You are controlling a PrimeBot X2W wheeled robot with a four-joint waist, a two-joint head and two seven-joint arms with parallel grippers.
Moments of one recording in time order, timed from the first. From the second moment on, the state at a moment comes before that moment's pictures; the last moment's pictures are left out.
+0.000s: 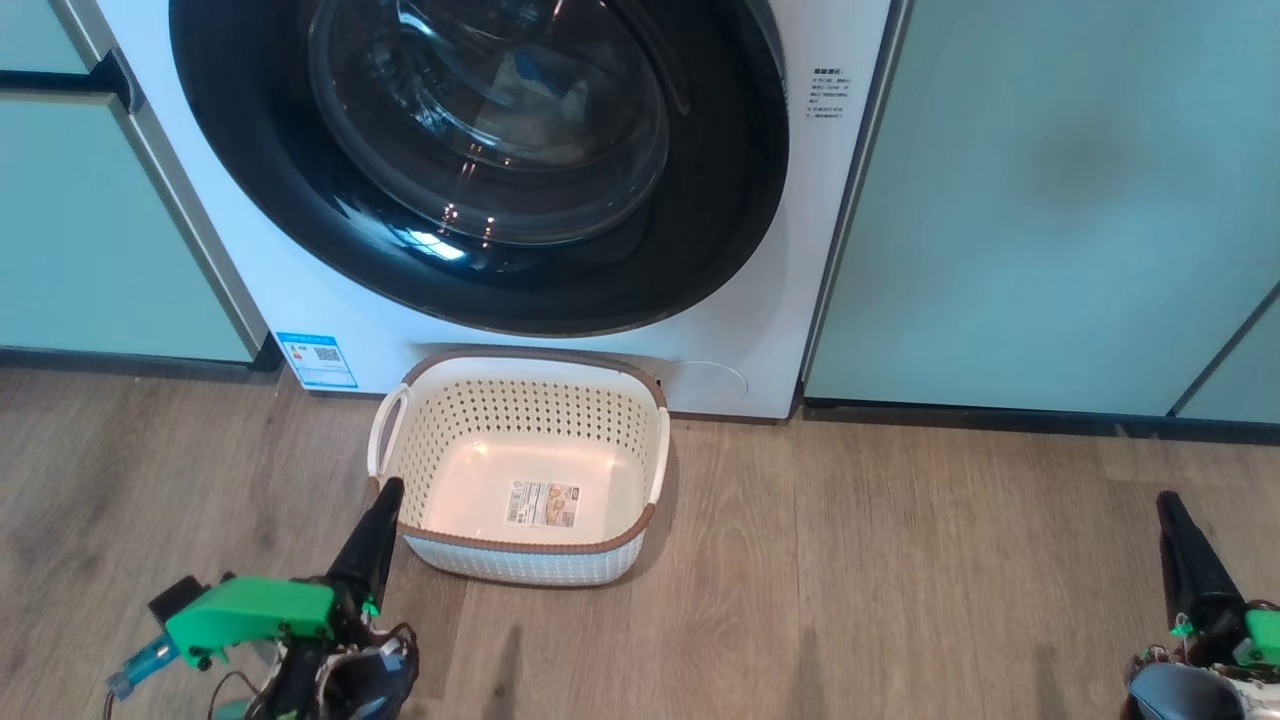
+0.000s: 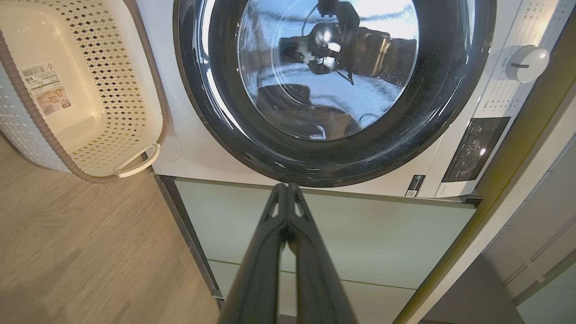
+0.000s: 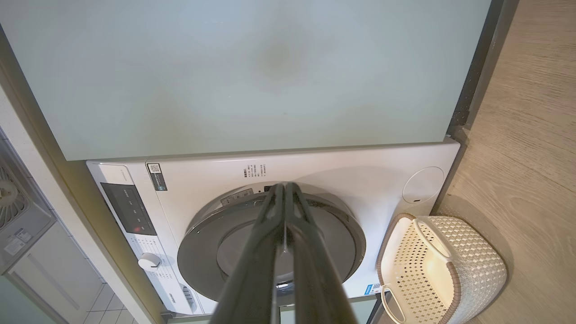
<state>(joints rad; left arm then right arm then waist) -0.05 0.05 0.06 0.27 -1.62 -0.12 0.10 -0.05 -0.06 -0.11 0.28 1.63 0.13 0.09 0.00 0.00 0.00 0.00</state>
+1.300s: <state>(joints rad) -0.05 0.05 0.07 0.27 -1.62 -0.12 0.10 -0.05 -0.05 -0.12 0.28 1.63 0.13 0.10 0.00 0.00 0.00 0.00</state>
